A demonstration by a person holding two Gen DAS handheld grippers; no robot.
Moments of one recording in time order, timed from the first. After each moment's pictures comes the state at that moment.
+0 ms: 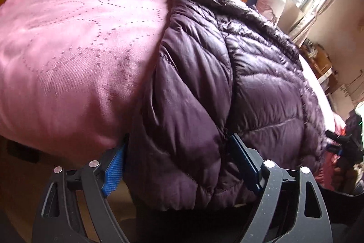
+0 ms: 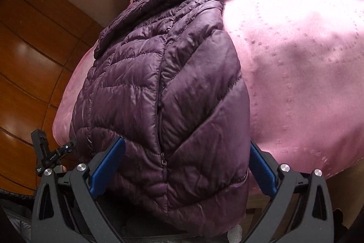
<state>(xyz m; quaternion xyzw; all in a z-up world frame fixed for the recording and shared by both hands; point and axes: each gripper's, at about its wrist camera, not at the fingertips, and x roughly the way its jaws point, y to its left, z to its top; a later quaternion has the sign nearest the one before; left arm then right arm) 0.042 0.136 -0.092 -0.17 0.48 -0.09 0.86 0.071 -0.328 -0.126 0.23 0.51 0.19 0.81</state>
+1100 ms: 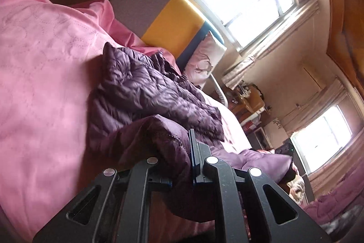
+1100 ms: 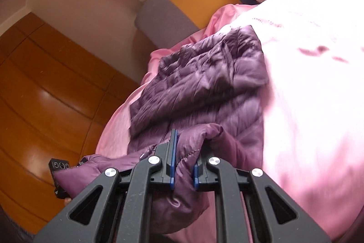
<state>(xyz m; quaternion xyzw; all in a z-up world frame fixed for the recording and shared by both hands) 0.173 0.155 0.025 -0.30 0.35 -0.26 0.85 0.190 -0.363 -0.034 0.34 0.40 0.21 0.83</state>
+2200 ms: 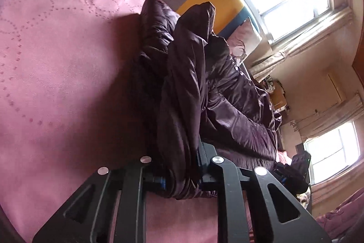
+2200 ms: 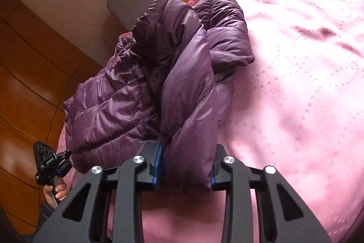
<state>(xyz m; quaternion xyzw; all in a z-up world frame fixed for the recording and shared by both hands) 0.226 0.160 -0.078 -0.31 0.43 -0.21 0.82 0.208 -0.355 -0.101 0.26 0.45 0.15 0.84</state>
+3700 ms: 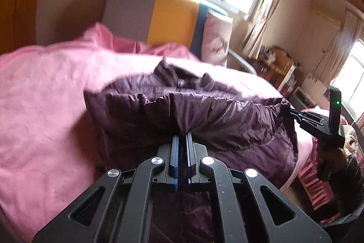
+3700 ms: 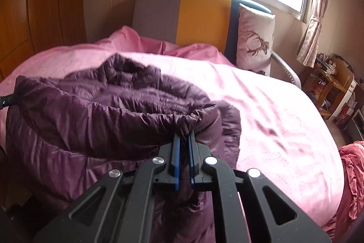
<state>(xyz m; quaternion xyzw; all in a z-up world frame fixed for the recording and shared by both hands) 0.130 0.093 0.021 -0.10 0.33 -0.22 0.91 0.151 -0.275 -0.006 -0.06 0.34 0.06 0.94</state>
